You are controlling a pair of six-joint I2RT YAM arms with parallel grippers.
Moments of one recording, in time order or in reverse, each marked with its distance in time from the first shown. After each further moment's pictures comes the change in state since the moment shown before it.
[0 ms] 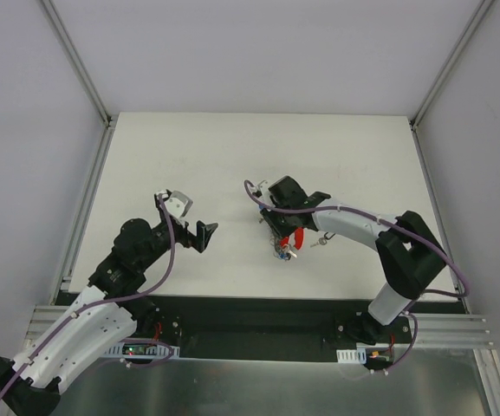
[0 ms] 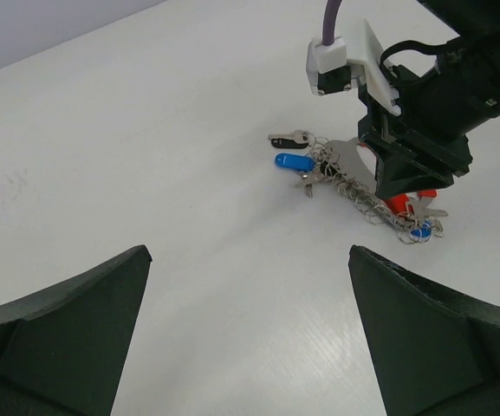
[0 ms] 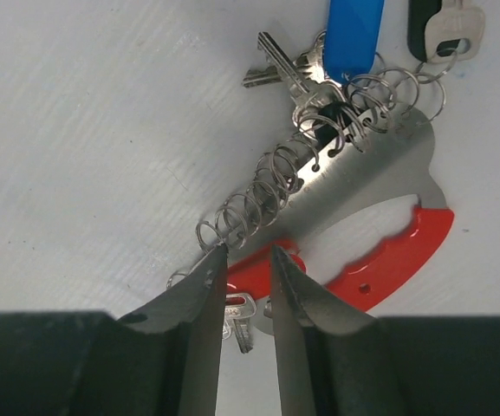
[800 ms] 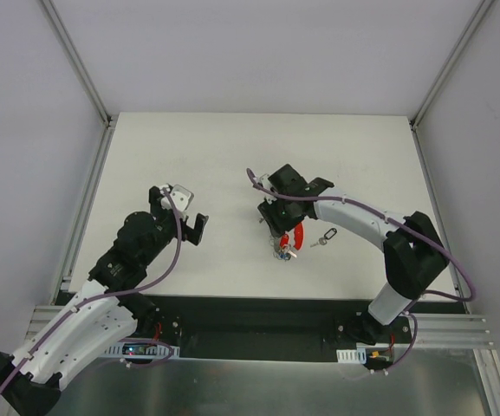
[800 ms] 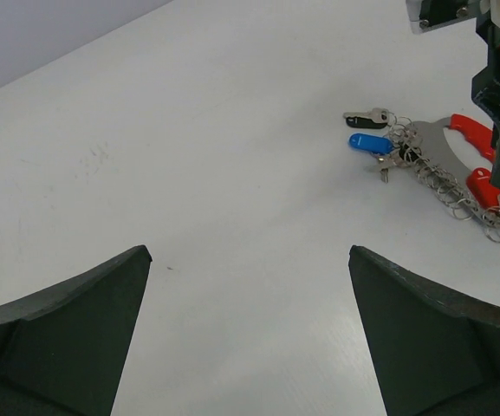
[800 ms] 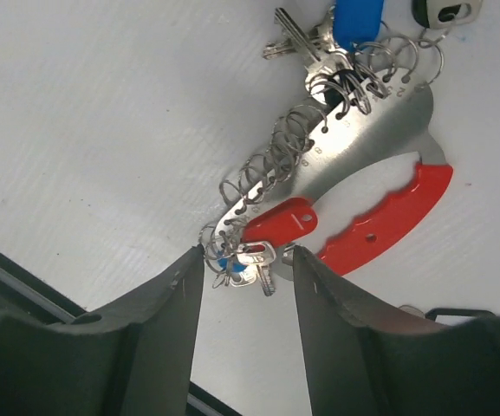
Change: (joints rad) left arm 0.002 0.058 0.056 -0.083 -0.167 0.095; right arm 0.019 0.001 0.166 -0.250 -0.051 0.053
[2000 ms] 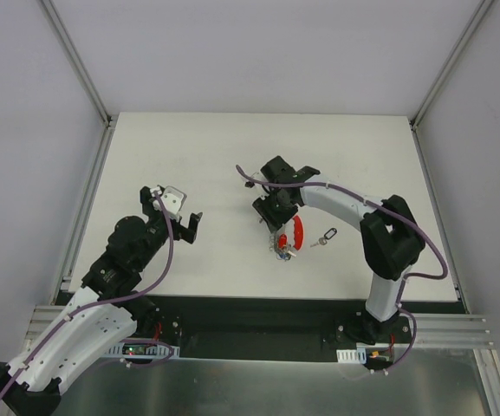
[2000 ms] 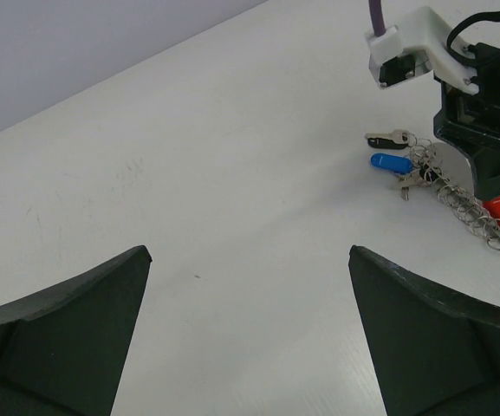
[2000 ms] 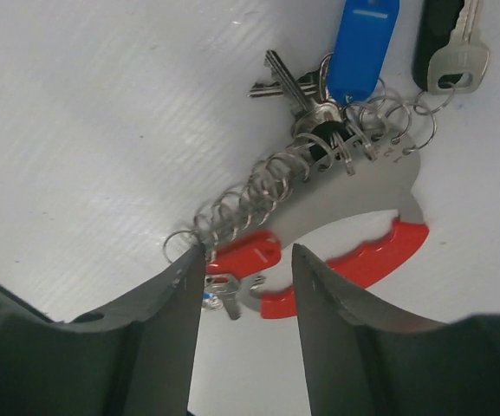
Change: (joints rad) left arm 0.004 -0.076 0.011 -0.015 -0.053 0.048; right arm -0.047 0.156 0.149 -0.082 -0.042 -0.105
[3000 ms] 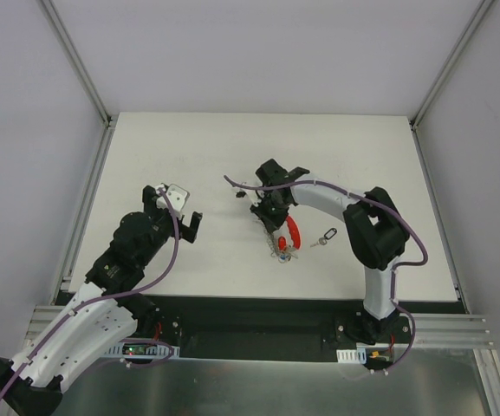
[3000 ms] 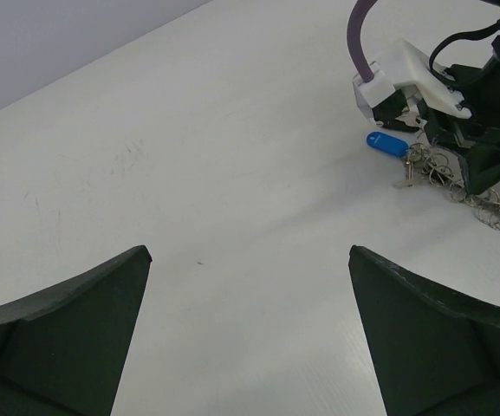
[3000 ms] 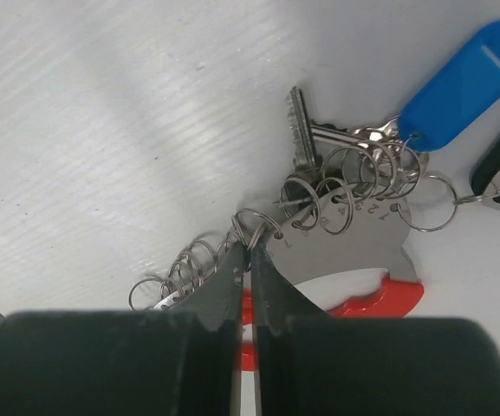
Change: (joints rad) left arm 0.020 0.046 0.000 -0.008 0.002 0.003; right arm -0.023 0.168 0.069 0.016 -0.123 -0.276
